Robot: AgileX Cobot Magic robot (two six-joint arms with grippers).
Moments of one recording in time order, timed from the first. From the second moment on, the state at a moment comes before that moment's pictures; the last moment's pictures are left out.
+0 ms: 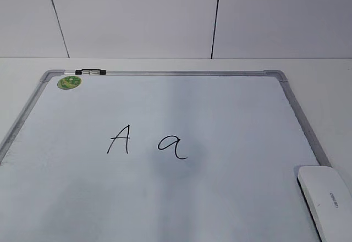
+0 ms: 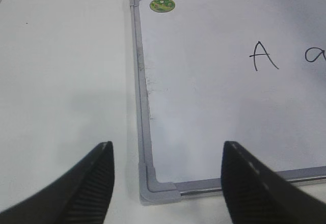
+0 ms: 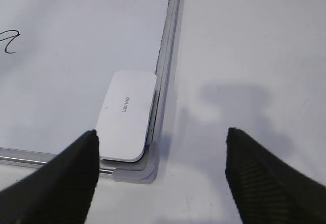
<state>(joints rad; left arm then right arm) -0.02 0.01 -0.51 -0.12 1.11 0.07 0.07 -0.02 -0.50 -0.02 1.14 -0.12</state>
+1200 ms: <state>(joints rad) -0.02 0.01 -0.51 -0.12 1.11 0.07 0.07 -0.02 -0.50 -0.02 1.14 -0.12</state>
